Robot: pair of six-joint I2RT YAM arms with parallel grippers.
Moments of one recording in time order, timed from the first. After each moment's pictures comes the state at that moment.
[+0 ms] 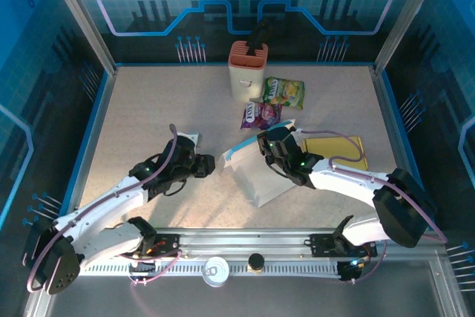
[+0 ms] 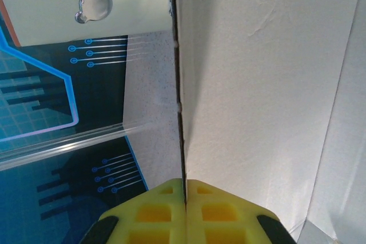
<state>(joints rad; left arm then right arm) -0.59 1.00 0.62 -0.40 0.00 -0.62 0.76 1.38 0.70 0.14 0.29 1.72</state>
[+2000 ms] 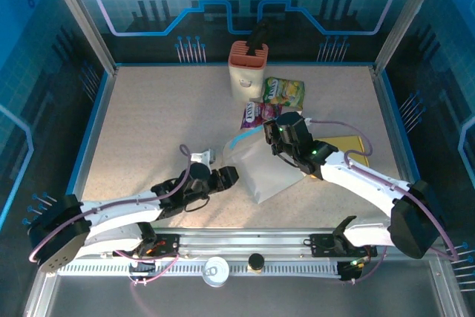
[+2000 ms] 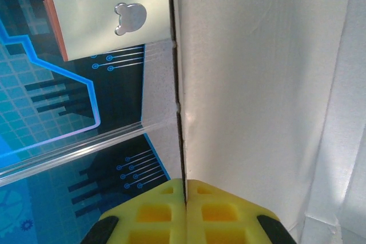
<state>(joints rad) -0.89 1.11 0.35 0.26 -0.10 -1.09 0.68 1.28 0.85 -0.09 0.19 1.77</state>
